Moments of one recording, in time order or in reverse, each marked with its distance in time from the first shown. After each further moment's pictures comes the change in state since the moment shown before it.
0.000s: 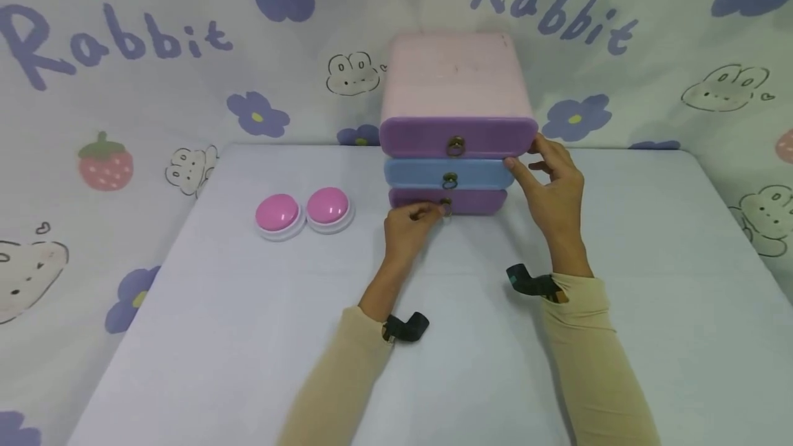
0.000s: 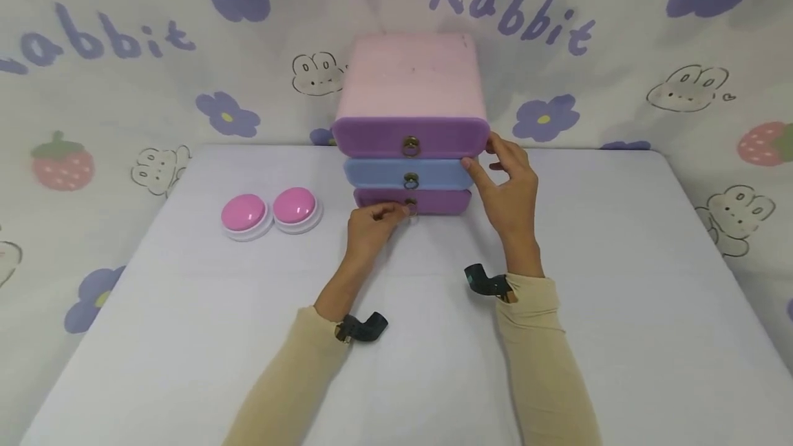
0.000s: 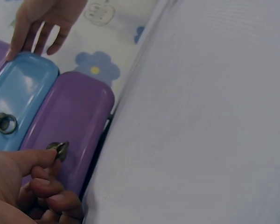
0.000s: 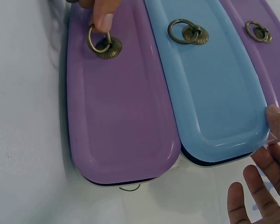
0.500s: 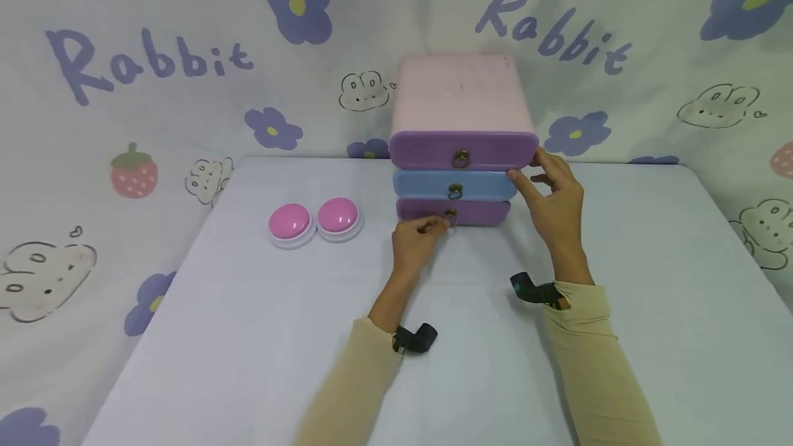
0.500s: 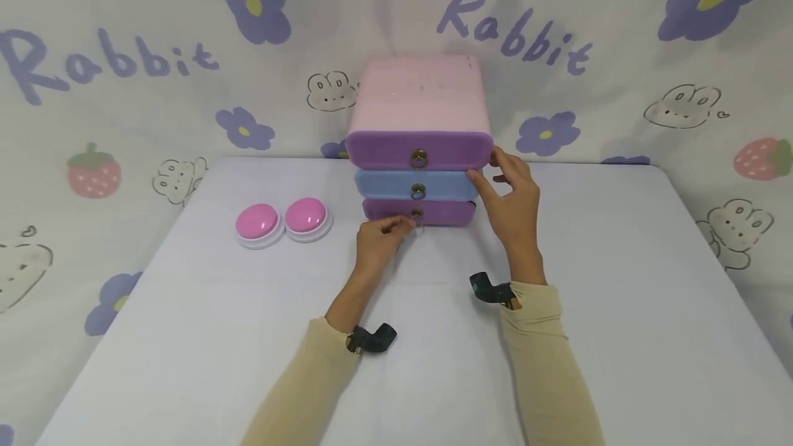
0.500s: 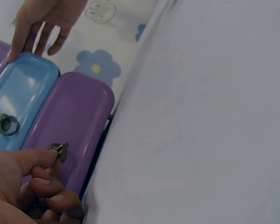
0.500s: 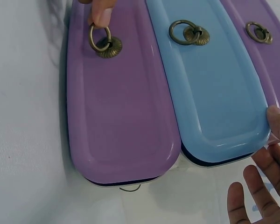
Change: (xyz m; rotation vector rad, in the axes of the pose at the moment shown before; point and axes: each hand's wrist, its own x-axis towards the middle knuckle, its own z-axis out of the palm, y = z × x) left_hand -0.011 0.001 0.000 0.021 0.023 0.002; right_hand -0.003 -0.005 -0.001 -0.013 -0.006 -0.012
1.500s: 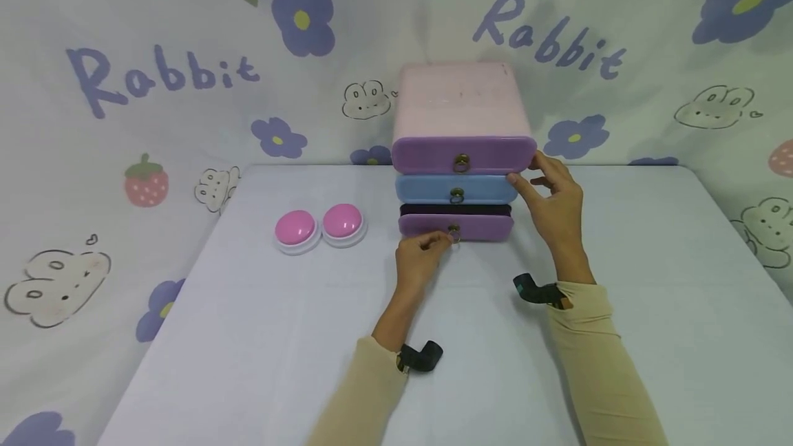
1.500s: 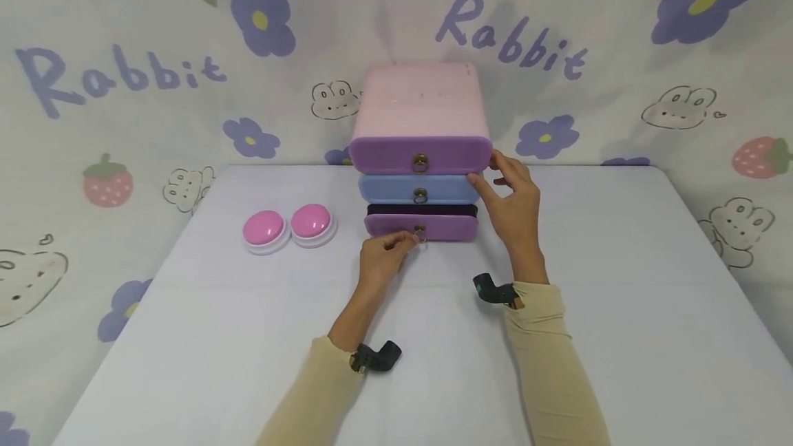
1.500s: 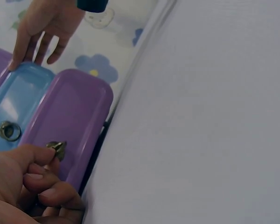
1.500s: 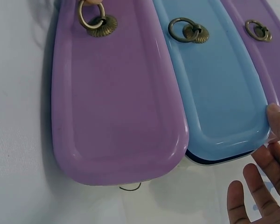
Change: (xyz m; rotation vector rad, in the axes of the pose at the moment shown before) left_hand -0.026 0.003 -0.004 -0.034 -0.011 -0.079; right_hand -0.001 -0.001 -0.001 0.009 0.000 -0.009
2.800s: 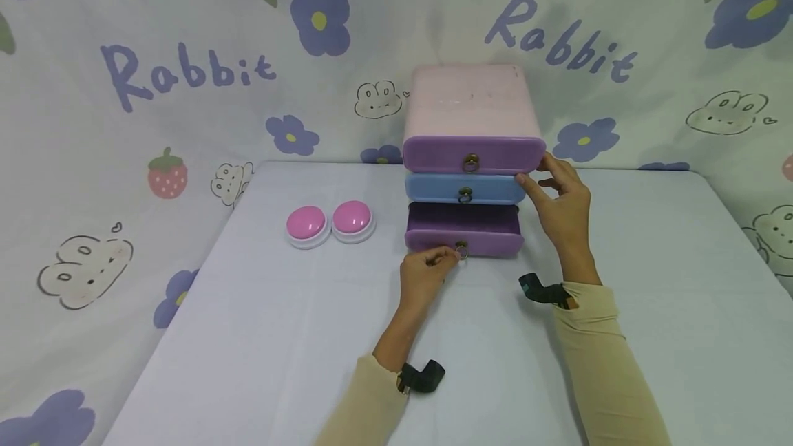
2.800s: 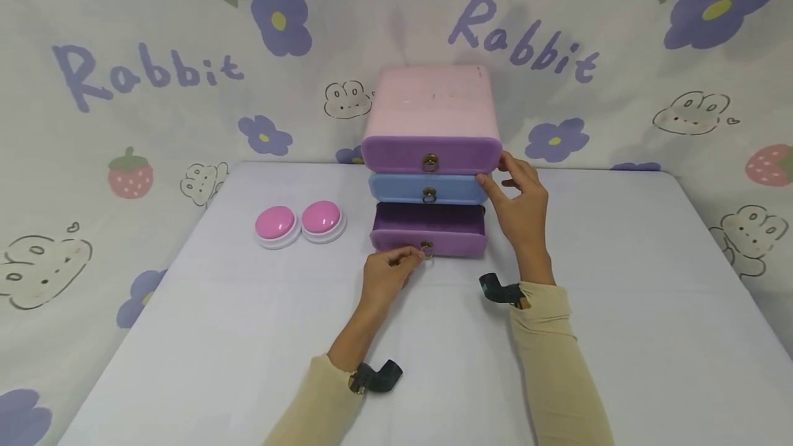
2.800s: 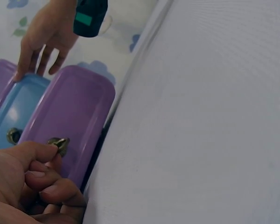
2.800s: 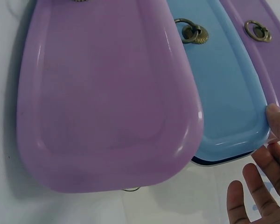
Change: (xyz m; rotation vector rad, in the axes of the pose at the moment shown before) left_hand -0.034 -0.003 -0.009 -0.061 -0.022 0.053; right_hand -0.002 -0.004 0.000 -0.014 0.003 0.021
